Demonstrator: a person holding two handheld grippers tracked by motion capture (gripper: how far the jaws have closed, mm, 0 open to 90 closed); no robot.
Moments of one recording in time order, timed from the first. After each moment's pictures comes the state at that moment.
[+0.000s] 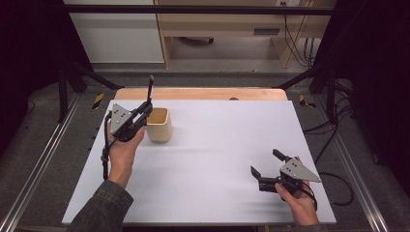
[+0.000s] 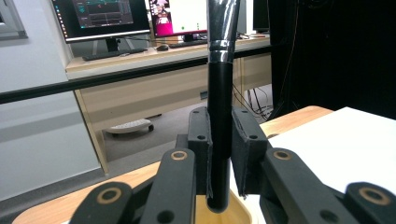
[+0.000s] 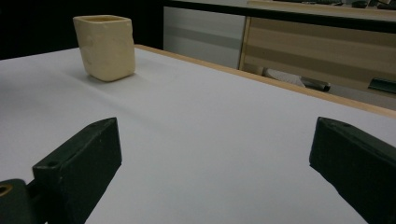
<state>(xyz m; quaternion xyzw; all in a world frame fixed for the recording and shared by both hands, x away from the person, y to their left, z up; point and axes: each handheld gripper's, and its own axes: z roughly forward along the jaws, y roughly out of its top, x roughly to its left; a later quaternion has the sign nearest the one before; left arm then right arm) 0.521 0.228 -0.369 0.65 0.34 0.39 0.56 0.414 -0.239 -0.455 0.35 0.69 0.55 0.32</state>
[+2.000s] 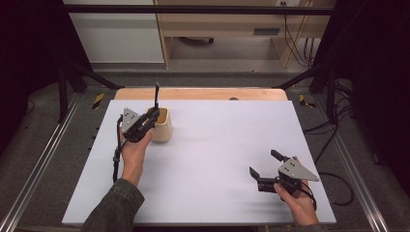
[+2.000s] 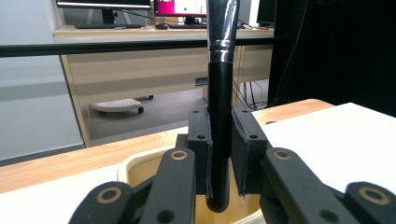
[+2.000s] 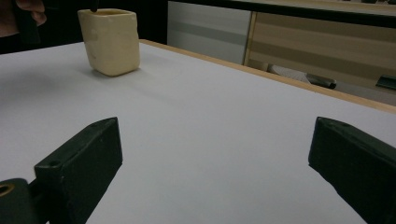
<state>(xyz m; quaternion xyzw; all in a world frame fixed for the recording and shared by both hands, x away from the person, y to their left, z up) 0.550 0.220 -0.419 0.64 0.38 0.35 0.57 0.416 -0.237 -0.456 0.34 0.70 0.54 0.31</state>
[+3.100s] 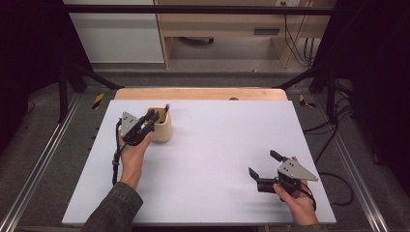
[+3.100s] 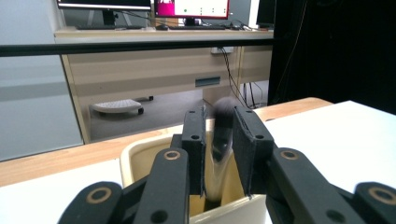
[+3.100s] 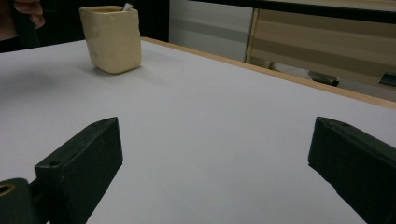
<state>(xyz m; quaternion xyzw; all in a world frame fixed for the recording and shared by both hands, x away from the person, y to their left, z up) 0.543 0.225 -0.426 0.63 0.38 0.35 0.58 0.416 -0.235 -0.458 0.34 0.71 0.54 0.30</state>
